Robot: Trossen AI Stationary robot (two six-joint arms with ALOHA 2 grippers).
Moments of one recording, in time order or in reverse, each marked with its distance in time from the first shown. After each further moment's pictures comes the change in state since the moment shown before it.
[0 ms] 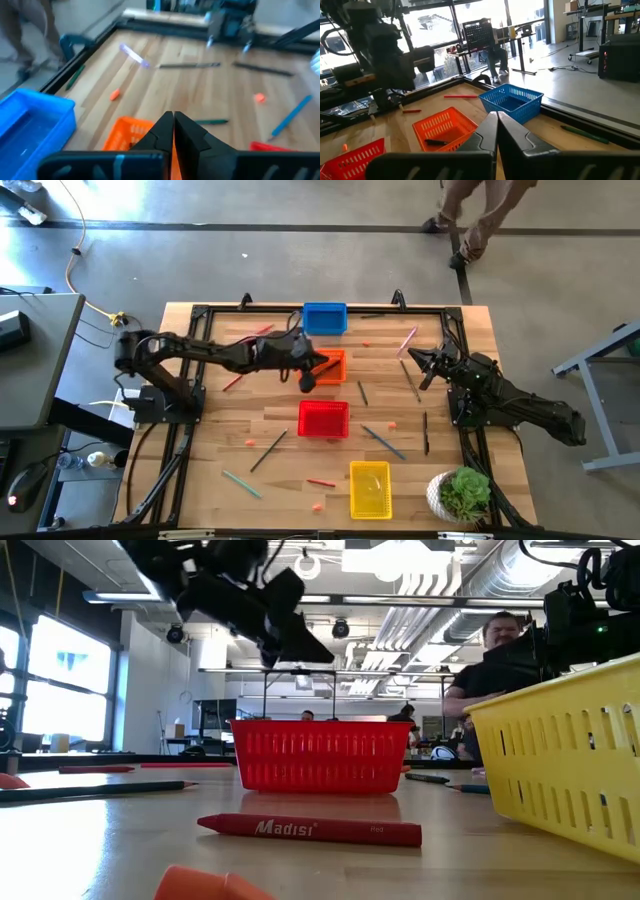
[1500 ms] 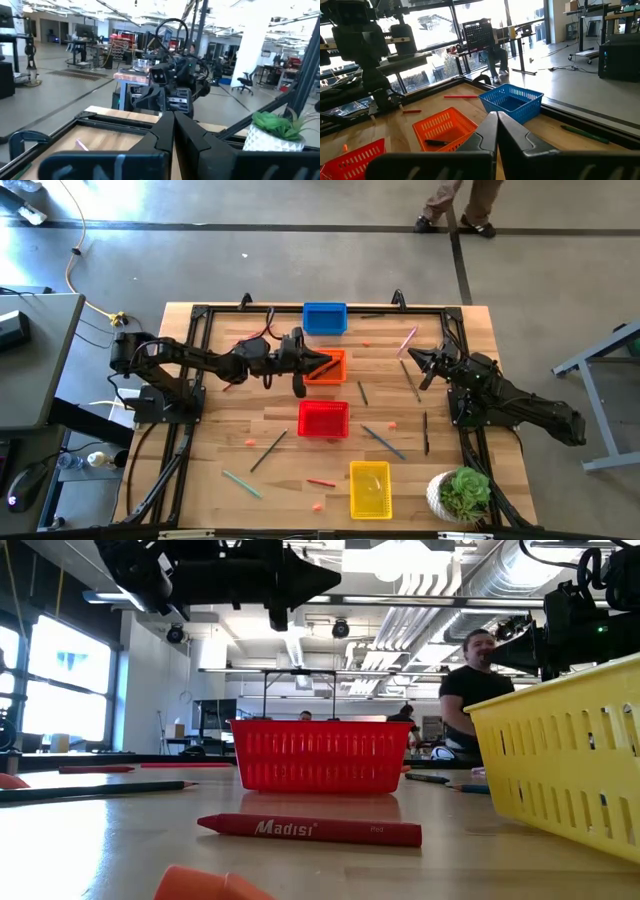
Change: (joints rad) left arm -0.042 -0.018 -0.114 0.581 0.084 -0.103; right arm 0.000 0.000 0.000 0.000 0.000 0.003
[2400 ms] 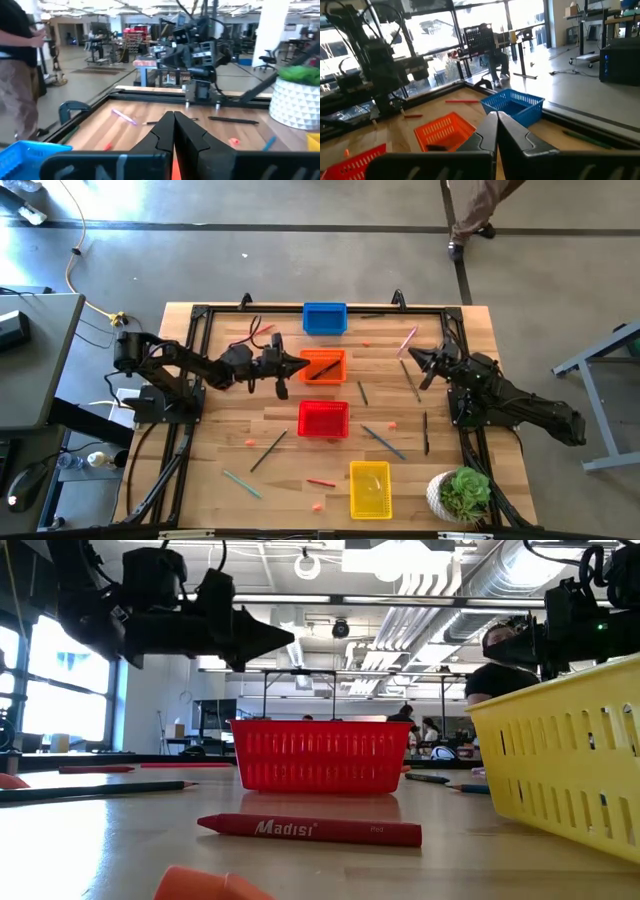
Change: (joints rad) left arm 0.084 0.023 -0.335 0.305 0.014 0.138; right arm 0.000 0.000 0.000 0.031 0.000 0.000
